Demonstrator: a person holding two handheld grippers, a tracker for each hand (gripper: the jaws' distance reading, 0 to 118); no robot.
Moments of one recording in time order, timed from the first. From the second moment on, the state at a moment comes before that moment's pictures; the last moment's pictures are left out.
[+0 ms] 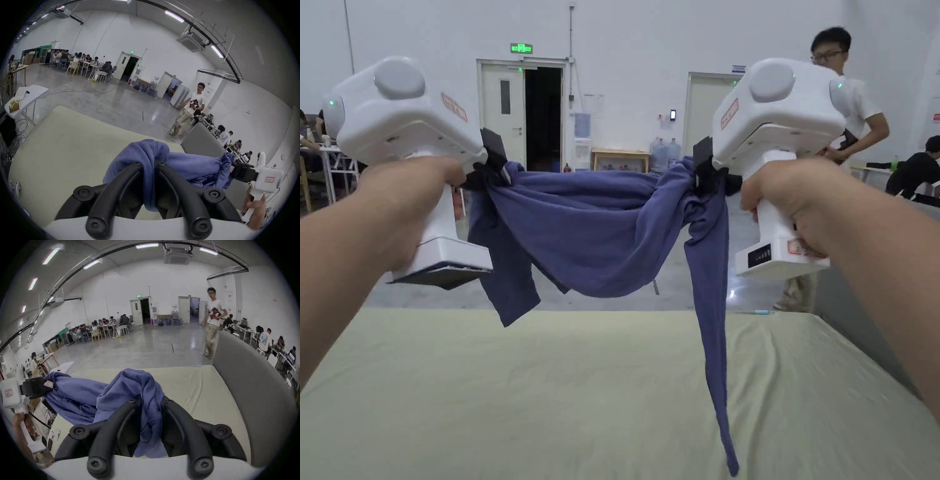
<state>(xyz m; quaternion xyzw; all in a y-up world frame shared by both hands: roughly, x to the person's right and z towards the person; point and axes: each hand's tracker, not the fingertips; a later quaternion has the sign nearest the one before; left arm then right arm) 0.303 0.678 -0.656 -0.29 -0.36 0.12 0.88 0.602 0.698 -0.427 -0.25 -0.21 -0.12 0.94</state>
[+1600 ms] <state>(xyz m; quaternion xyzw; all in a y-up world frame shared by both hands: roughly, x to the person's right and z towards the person) 0.054 0.250 -0.280 -0.51 -0.29 0.00 0.81 0.416 0.275 -0.064 -0.42 -0.17 -0.20 0.87</state>
